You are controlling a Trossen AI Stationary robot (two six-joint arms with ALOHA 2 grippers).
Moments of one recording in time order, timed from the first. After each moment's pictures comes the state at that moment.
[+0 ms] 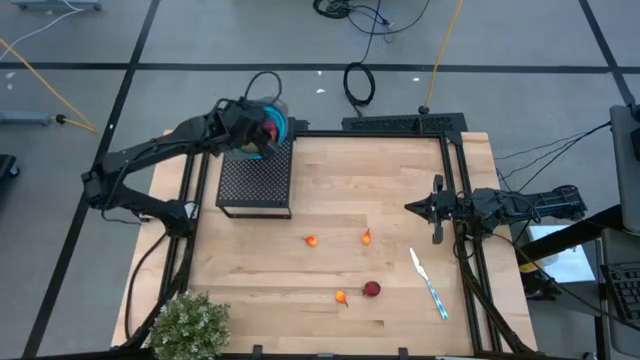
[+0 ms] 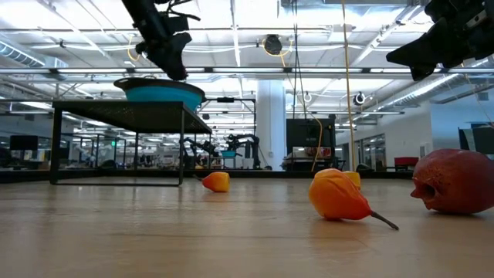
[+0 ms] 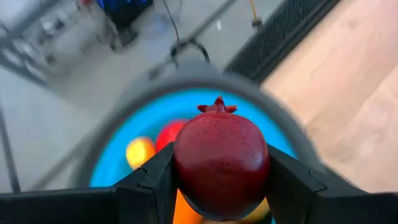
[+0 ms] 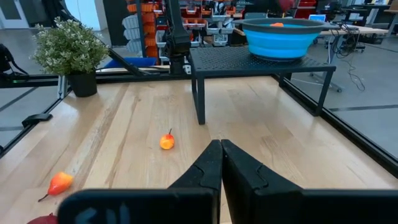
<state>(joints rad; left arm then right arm) 0.50 1.31 1.27 -0.72 -0.41 -0.01 0.16 0.19 0.27 -0.23 0.26 0.07</state>
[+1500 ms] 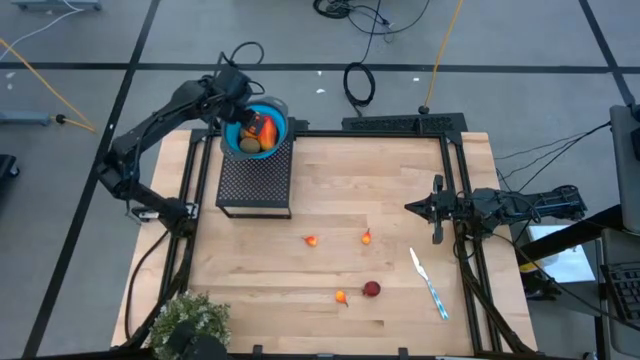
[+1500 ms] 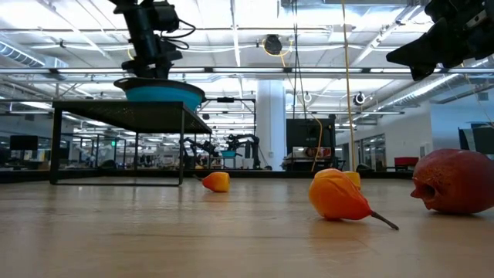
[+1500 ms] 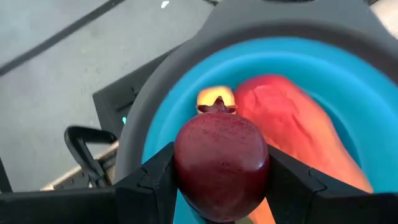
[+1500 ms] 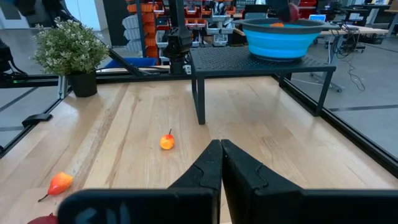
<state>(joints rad) 0.85 1.47 1.48 -1.02 -0.14 -0.10 0.16 0.19 0.27 -0.23 0.26 0.07</state>
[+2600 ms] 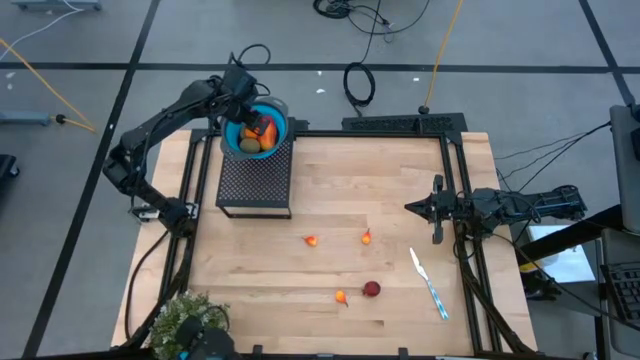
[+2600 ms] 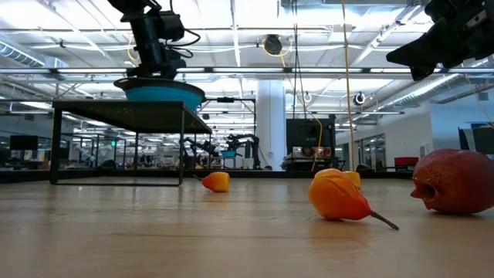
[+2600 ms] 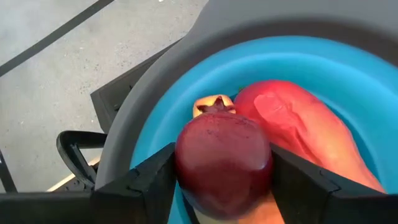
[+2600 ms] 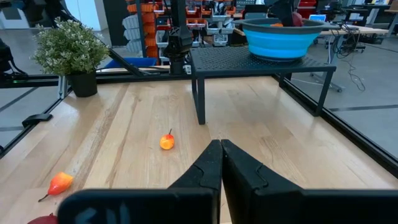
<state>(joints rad) 0.85 1.53 1.48 -0.99 -0.14 -0.08 0.16 0.19 0.27 -0.23 0.26 0.07</state>
